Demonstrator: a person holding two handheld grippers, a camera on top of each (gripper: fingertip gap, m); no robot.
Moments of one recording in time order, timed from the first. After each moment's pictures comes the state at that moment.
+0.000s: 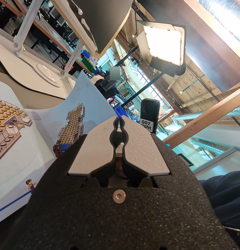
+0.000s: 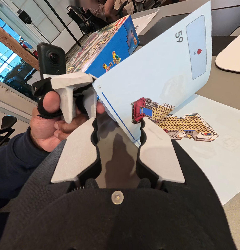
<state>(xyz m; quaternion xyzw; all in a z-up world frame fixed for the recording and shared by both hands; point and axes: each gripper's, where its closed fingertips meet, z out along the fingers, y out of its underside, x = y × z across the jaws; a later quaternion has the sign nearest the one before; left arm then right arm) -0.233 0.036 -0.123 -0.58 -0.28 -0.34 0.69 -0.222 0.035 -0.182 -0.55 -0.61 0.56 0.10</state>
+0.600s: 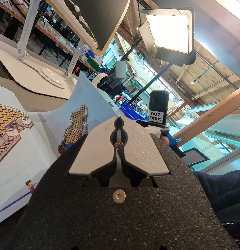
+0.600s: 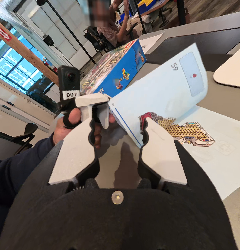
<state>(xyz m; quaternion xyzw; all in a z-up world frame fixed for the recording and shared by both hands) -0.228 0.040 -0.129 -0.61 -0.26 -0.30 0.69 -0.215 0.045 -0.152 -0.54 -0.58 0.61 0.09</state>
